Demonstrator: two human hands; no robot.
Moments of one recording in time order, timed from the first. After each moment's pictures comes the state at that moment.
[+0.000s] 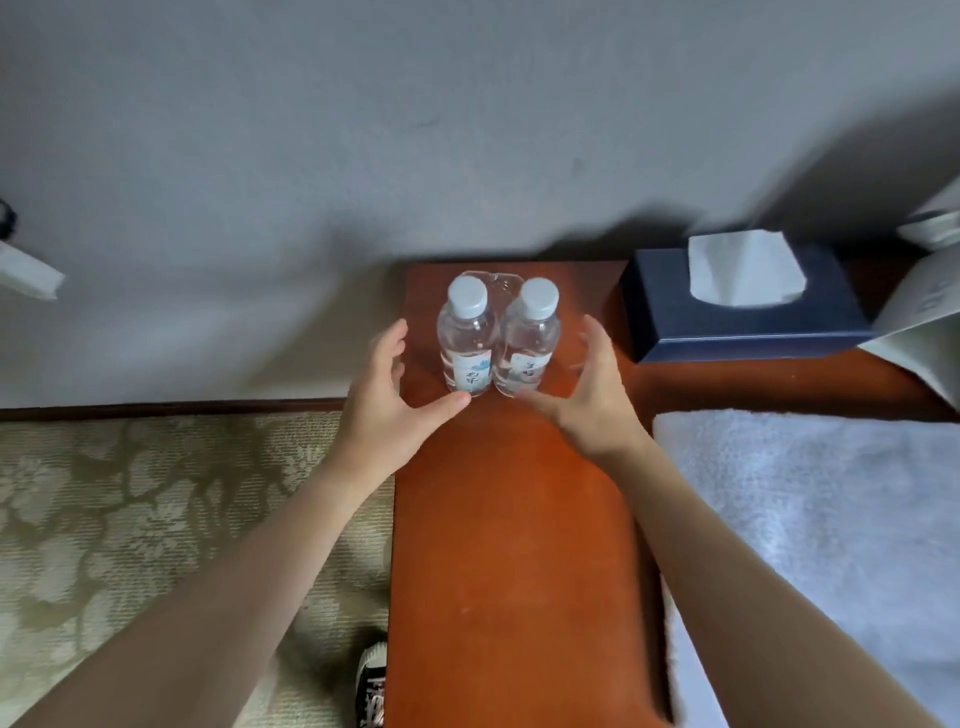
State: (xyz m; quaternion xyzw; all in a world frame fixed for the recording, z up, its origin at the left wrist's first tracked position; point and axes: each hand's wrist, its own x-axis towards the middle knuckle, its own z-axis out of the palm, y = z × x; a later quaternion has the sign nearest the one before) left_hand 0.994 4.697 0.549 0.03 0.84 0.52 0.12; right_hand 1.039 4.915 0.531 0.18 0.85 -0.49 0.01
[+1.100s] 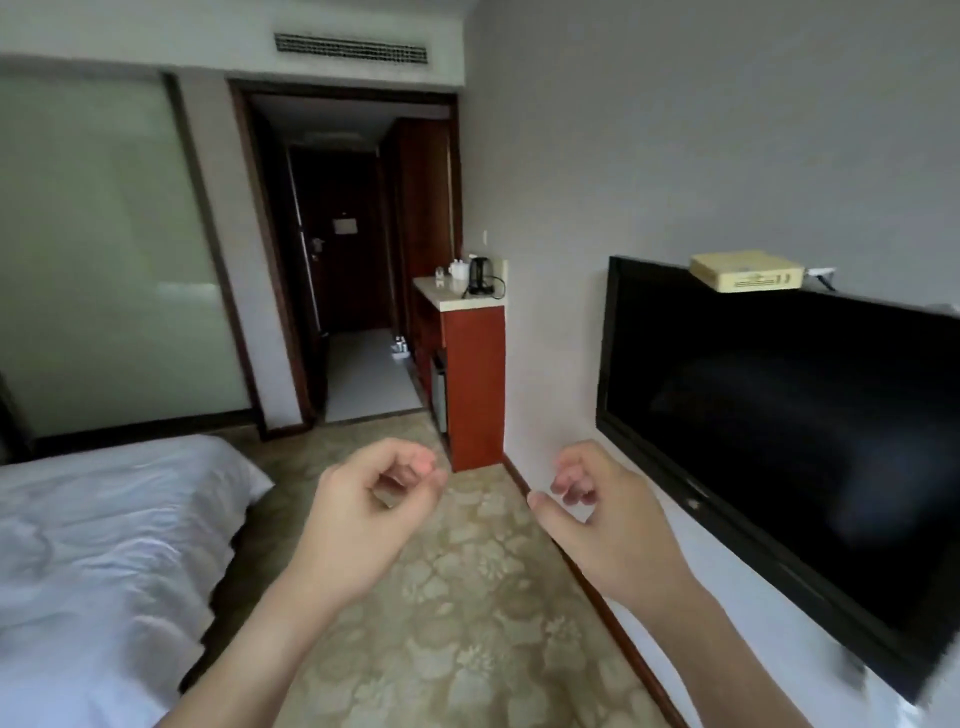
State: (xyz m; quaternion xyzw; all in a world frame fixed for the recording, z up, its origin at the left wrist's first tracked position) left_hand 1.364 4.061 1.027 -0.25 0.78 0.31 -0.48; right_hand 1.169 4.187 1.018 -0.52 0.71 -0.47 0.02
